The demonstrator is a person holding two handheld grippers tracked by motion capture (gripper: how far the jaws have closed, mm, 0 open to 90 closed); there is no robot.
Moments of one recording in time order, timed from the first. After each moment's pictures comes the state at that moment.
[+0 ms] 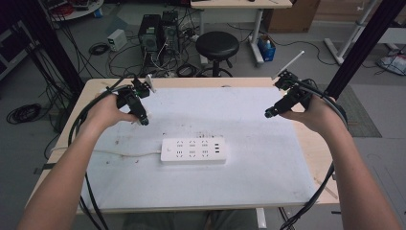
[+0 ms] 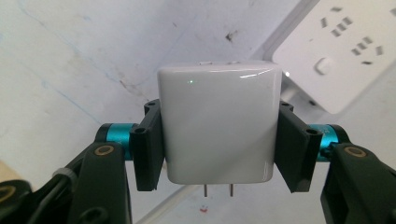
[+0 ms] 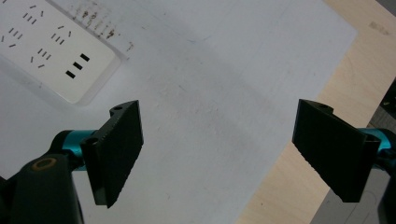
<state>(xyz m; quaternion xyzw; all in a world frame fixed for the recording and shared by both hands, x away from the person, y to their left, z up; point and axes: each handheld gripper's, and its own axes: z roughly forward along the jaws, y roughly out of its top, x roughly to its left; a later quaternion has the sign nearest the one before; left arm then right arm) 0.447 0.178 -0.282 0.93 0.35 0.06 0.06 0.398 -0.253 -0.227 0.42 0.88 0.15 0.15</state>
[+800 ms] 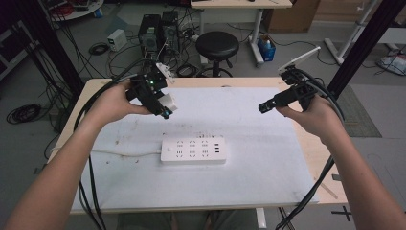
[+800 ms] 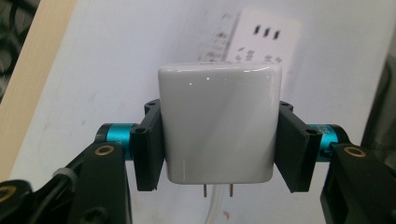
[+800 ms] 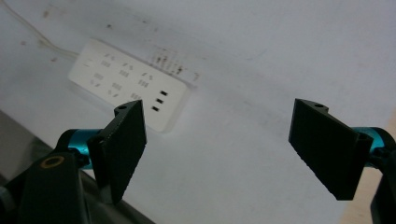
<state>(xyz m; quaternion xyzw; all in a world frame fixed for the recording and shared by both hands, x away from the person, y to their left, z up) 0.401 0.115 -0.217 0.96 0.14 0.08 0.22 0.384 -0.253 -0.210 0.50 0.82 0.26 0.03</state>
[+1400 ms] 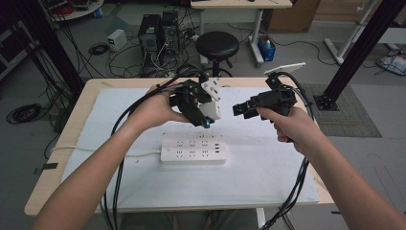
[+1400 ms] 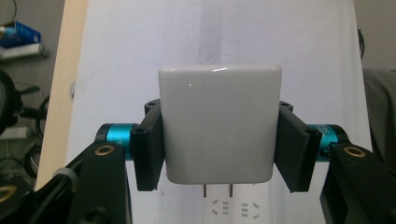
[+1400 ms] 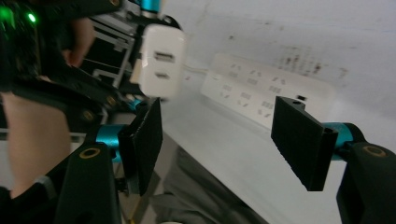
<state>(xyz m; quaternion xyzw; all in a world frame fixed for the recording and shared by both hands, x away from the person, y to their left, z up) 0.373 0.021 -0.217 0.95 -0.02 0.14 0.26 0.377 -0.217 -0.230 0.52 0.74 0.39 -0.20</state>
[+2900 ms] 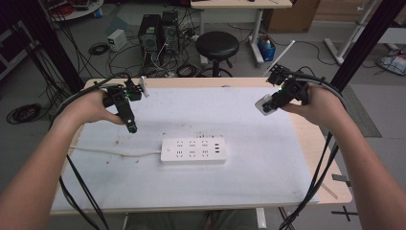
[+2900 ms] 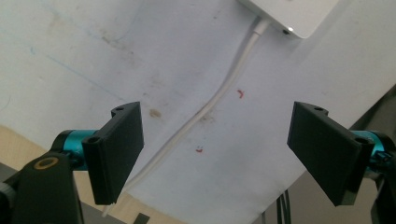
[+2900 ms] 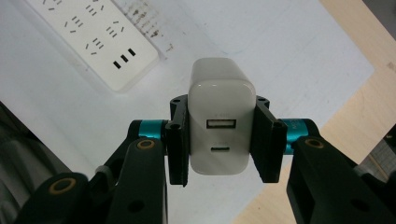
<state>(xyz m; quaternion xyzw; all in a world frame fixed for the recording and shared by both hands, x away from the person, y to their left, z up) 0.420 0.196 -0.259 0.95 0.31 0.02 0.02 0.387 -0.228 -0.195 0.34 0.92 0.14 0.13</state>
